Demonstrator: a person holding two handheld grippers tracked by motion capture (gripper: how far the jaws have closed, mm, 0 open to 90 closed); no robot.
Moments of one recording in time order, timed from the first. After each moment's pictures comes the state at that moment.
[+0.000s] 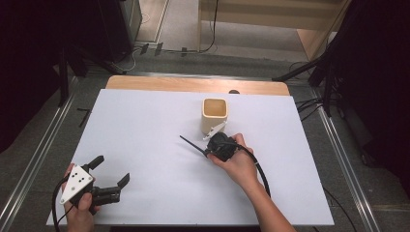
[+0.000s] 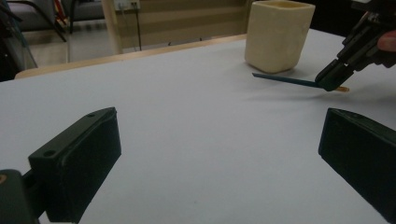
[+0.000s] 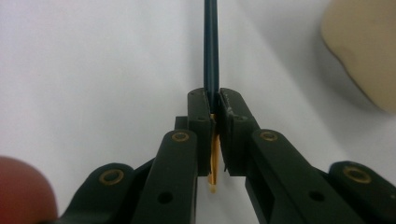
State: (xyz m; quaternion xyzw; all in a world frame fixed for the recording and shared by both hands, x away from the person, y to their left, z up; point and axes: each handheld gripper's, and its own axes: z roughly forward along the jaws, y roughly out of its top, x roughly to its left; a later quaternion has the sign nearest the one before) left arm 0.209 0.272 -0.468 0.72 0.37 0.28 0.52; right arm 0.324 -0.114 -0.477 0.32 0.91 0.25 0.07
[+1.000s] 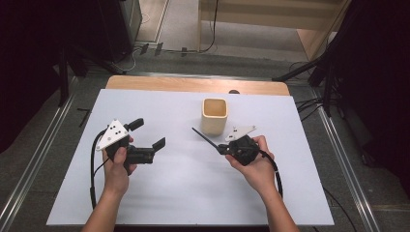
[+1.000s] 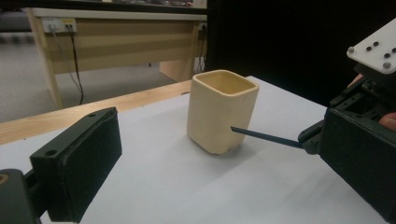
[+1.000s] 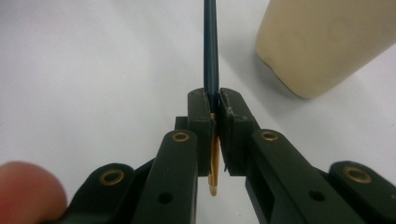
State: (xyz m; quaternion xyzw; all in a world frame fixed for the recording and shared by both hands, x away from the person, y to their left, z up) left arm 0.290 0.186 -0.416 0.73 0.31 0.19 0.58; right arm 0.290 -0.162 -0.448 0.33 0.88 0.33 0.13
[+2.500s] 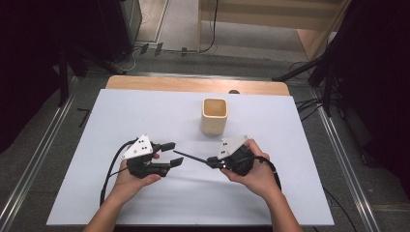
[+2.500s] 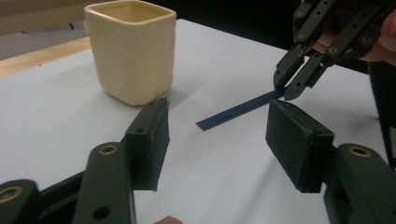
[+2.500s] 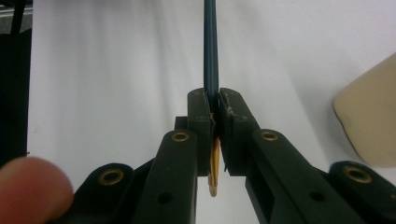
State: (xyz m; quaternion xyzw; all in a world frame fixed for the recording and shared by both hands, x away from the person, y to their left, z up) left arm 0.279 0.154 -0.453 0.80 0.21 0.08 0.55; right arm 0.265 -0.142 -0.429 0.15 0.92 0.35 0.10
